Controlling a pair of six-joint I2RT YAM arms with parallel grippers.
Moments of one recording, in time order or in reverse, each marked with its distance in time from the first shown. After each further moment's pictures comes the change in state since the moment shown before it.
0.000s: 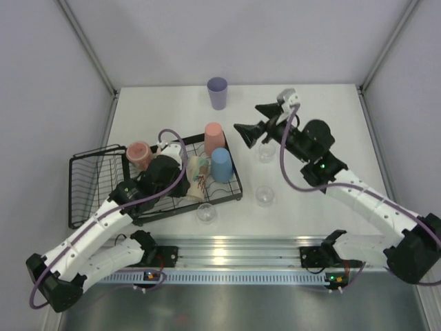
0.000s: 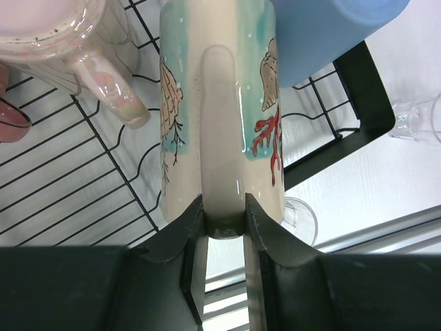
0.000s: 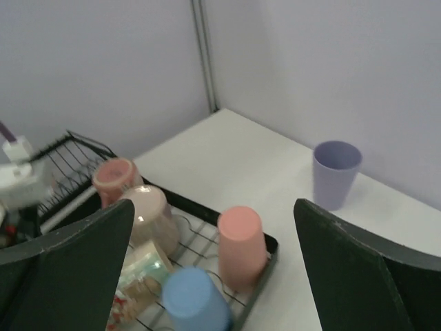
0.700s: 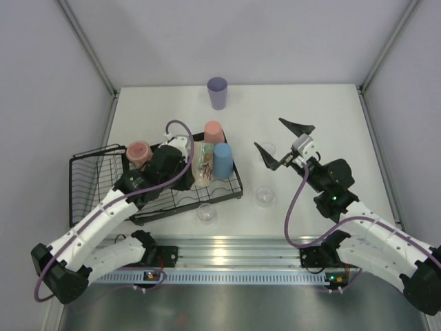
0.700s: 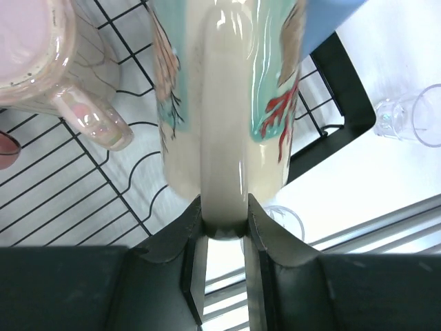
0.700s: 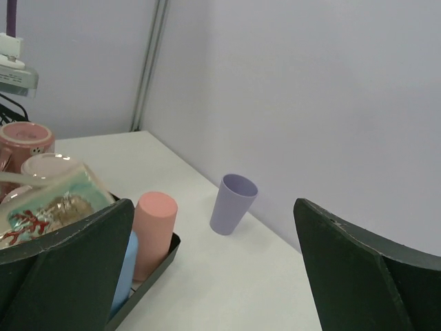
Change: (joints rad) left arm 0.039 0.109 0.091 0.002 0.089 0.058; right arm 0.000 -0.251 -0.311 0.234 0.016 -0.346
